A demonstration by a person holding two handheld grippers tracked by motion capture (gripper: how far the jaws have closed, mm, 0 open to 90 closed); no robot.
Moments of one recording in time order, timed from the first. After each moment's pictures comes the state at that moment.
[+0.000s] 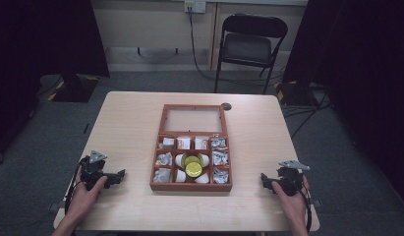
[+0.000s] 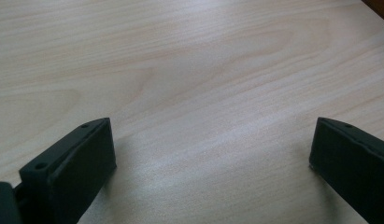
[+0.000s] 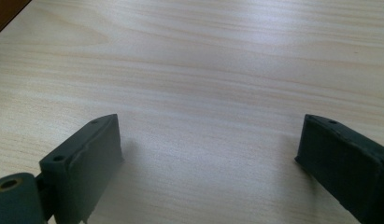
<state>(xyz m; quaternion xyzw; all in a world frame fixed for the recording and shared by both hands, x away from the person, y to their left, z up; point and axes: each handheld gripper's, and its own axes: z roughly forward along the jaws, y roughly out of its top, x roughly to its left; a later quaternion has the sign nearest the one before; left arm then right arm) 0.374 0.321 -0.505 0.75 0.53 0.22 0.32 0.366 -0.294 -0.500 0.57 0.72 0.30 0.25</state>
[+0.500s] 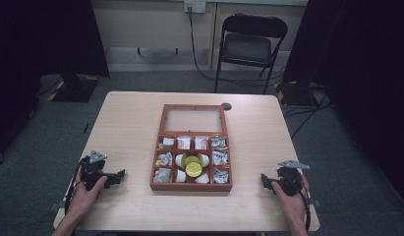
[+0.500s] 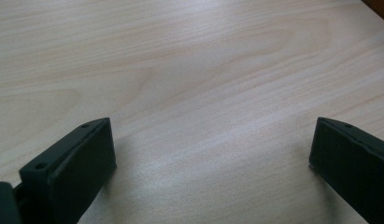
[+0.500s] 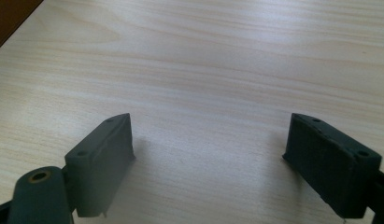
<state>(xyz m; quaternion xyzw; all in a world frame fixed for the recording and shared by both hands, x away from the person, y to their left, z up) 0.374 0.321 -0.505 0.75 0.53 0.22 0.32 0.364 -0.291 -0.495 0.57 0.73 0.30 0.23</state>
